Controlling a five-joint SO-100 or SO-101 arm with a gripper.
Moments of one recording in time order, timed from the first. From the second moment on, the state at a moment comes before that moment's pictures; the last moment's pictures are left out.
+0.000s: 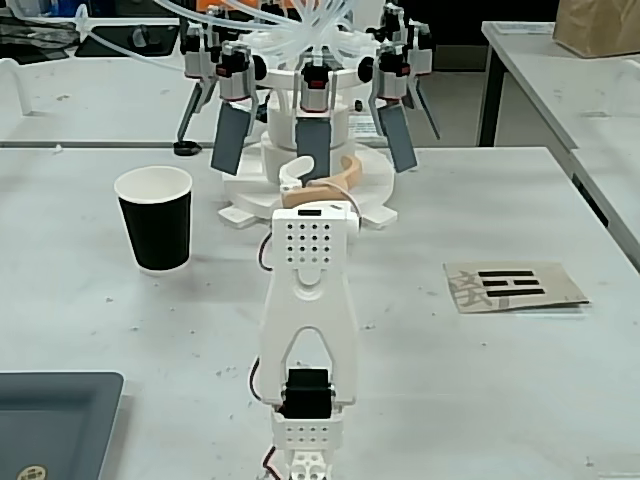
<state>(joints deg) -1.9 76.1 108.7 -38.1 -94.7</state>
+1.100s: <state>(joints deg) -0.9 84.6 125.3 -47.5 -96.1</state>
